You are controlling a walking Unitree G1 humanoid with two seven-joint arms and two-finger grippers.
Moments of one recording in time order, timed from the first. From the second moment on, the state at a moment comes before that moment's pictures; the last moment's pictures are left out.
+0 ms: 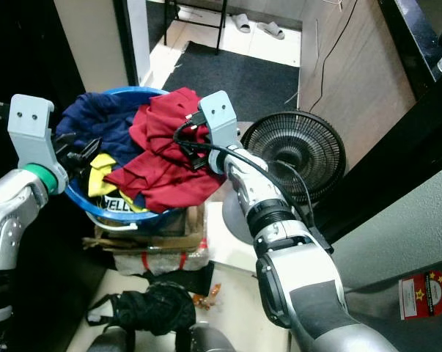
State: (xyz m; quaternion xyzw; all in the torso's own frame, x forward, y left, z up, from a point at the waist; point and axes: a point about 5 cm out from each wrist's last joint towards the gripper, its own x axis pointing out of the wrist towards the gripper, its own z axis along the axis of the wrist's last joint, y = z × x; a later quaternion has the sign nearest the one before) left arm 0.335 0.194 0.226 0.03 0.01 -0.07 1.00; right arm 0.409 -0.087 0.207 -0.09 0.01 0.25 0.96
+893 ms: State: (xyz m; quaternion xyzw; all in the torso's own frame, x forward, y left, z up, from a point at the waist) left arm 0.329 0.198 0.222 0.03 0.01 -0.07 1.00; right arm 0.402 -0.074 0.211 0.01 0.01 0.37 0.93
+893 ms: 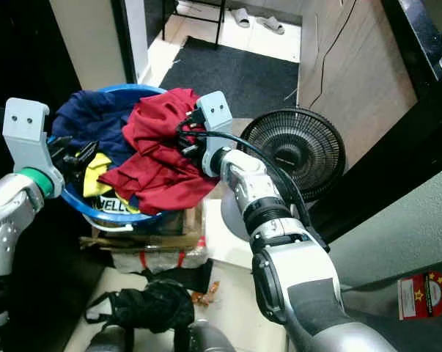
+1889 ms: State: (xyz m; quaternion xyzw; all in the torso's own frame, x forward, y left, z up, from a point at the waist) left arm 0.330 0.194 0.235 0.02 -0.01 -0.08 1.00; right arm 0.373 -0.134 0.367 0.07 -0.37 0.24 0.90
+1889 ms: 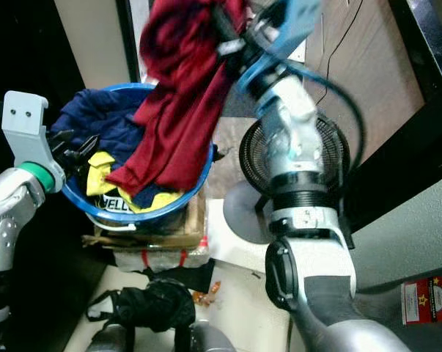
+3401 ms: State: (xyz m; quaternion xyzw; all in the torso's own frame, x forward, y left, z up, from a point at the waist) left arm 0.320 0.194 0.289 0.02 -0.11 -0.07 0.99; right arm 0.383 -0.173 0.301 0.13 -0.28 -0.03 0.95
